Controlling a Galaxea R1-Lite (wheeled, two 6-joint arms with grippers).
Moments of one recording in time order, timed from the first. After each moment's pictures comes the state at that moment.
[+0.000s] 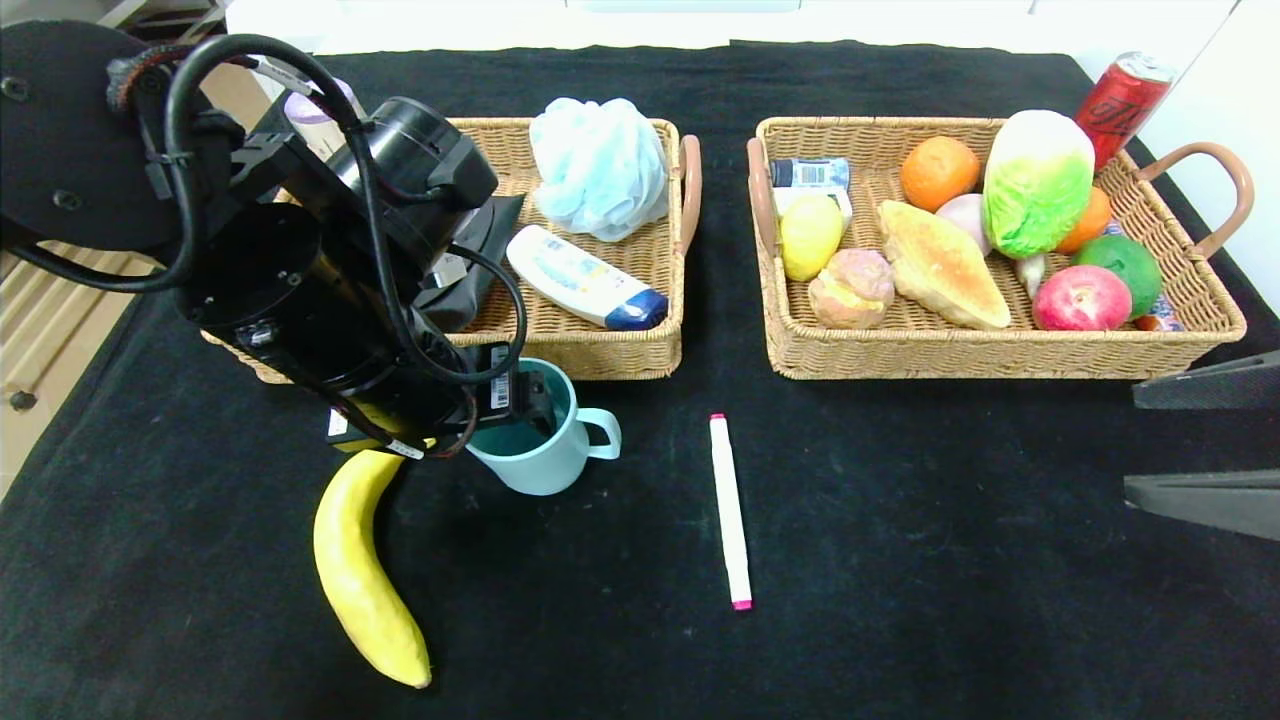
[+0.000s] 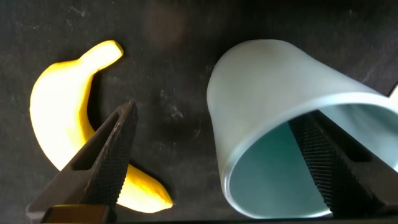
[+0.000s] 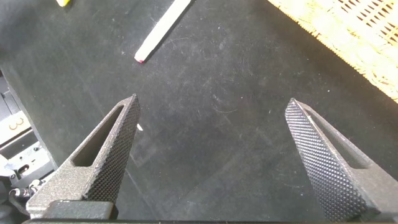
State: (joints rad) left arm -0.51 1.81 -1.79 0.96 0.23 -0.59; right arm 0.08 1.25 -1.20 0.54 0.68 -0.41
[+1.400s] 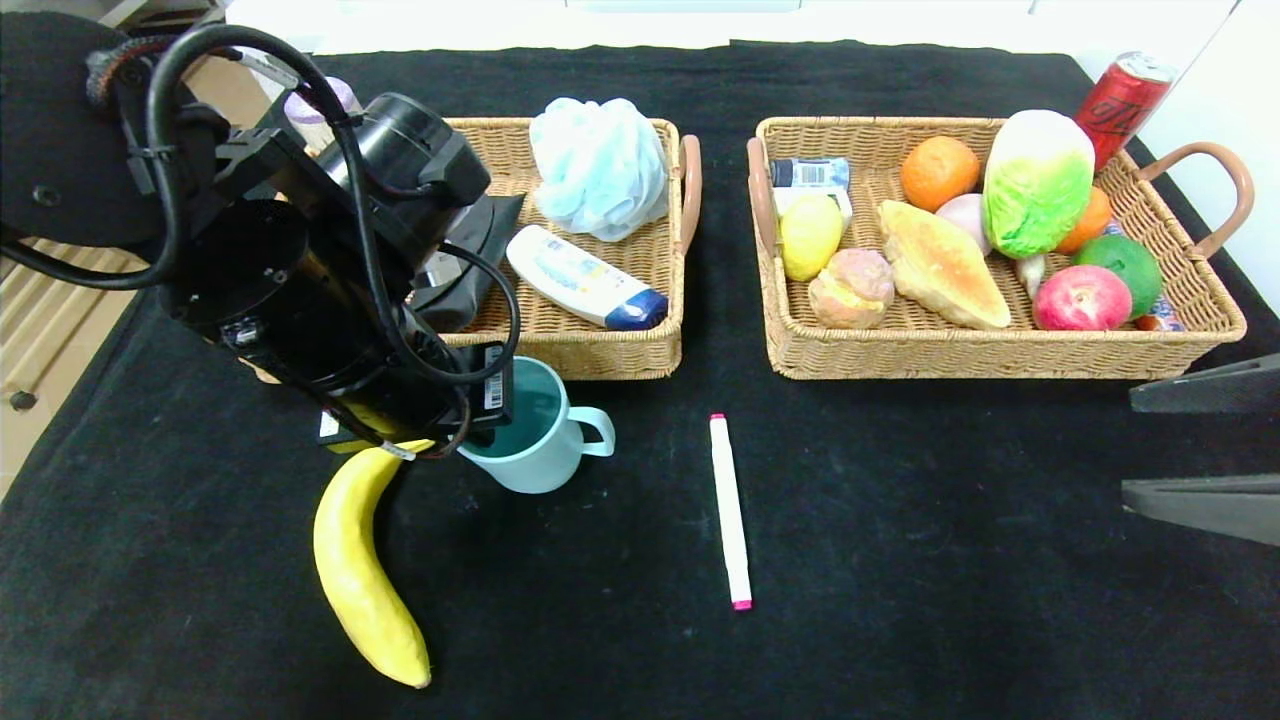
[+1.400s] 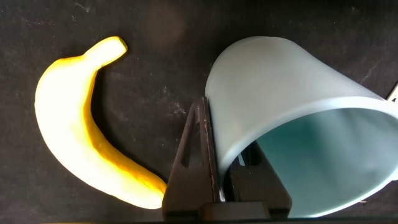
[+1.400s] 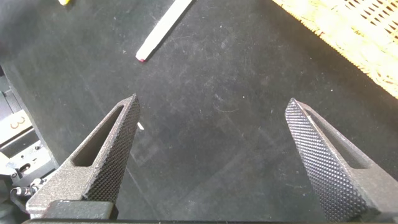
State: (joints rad) left arm -0.51 1.80 -1.79 0.97 0.23 -0.59; right arm 0.09 1.25 -1.20 0.54 0.68 -0.41
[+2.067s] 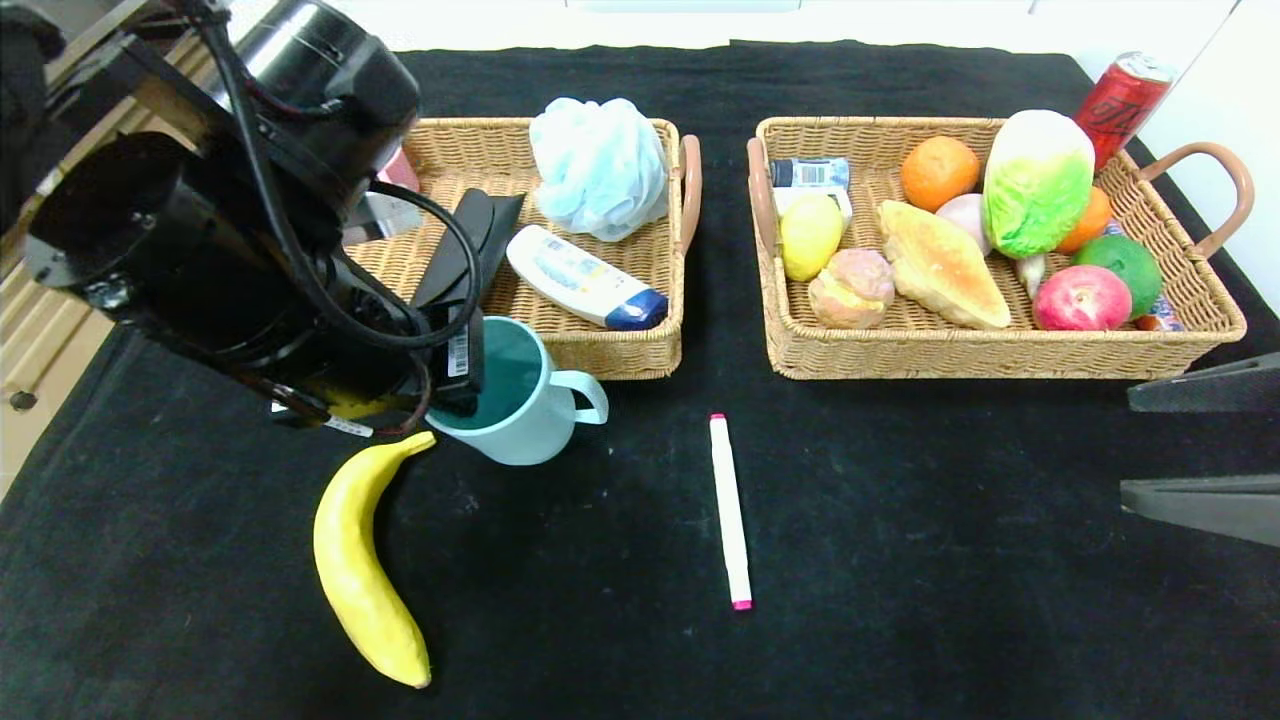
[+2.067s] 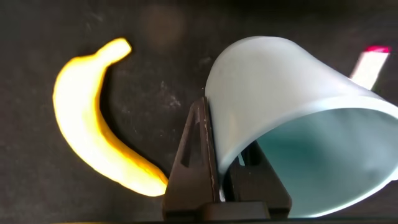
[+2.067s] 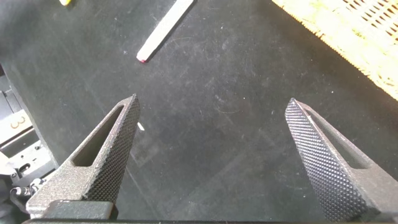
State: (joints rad) left arm -0.53 1.72 -1.81 0.97 0.23 -0.58; right arm 0.09 1.25 -1.20 0.54 0.68 -0.41
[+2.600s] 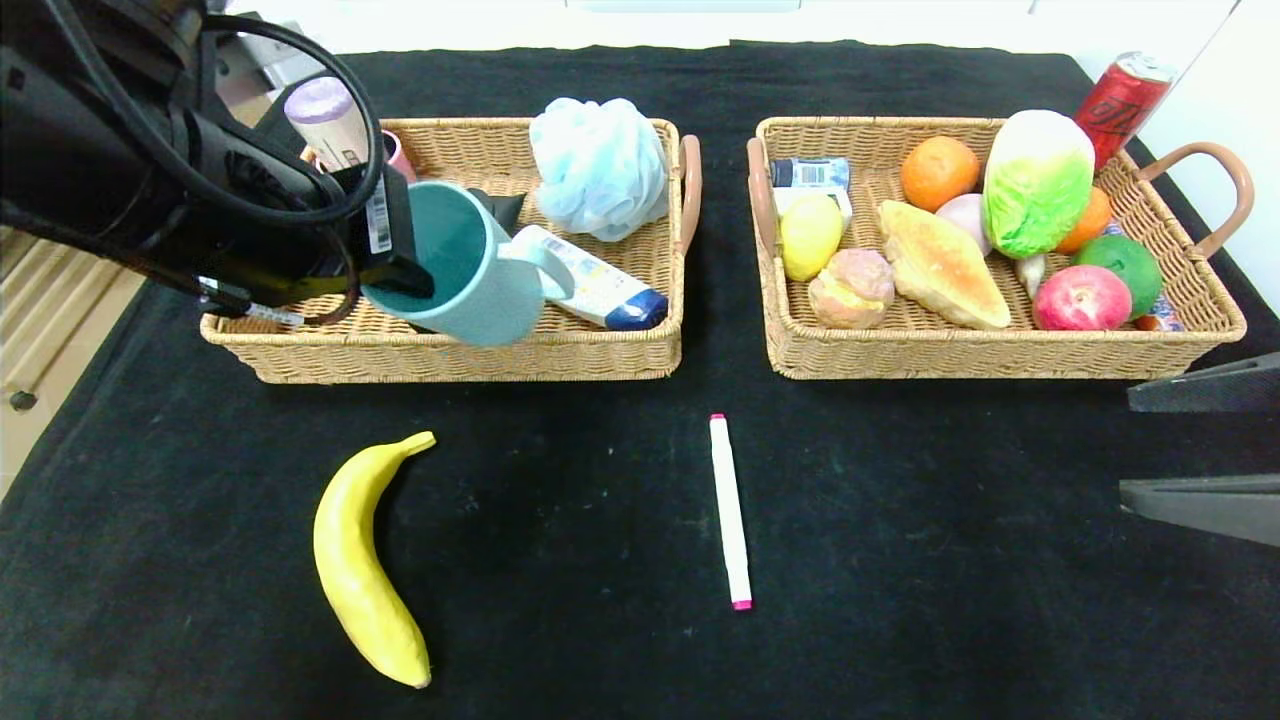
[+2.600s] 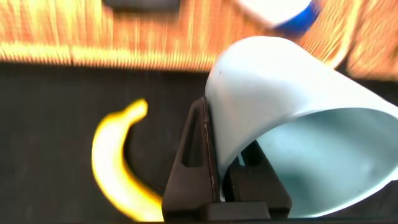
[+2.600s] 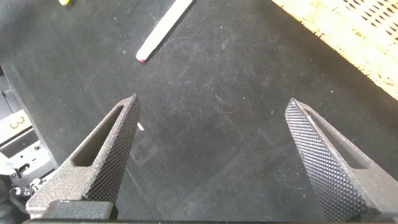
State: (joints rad) left arm -0.45 1.65 -1.89 0.83 0.21 -0.46; right arm 0.09 1.25 -1.19 0.54 0.68 -0.41
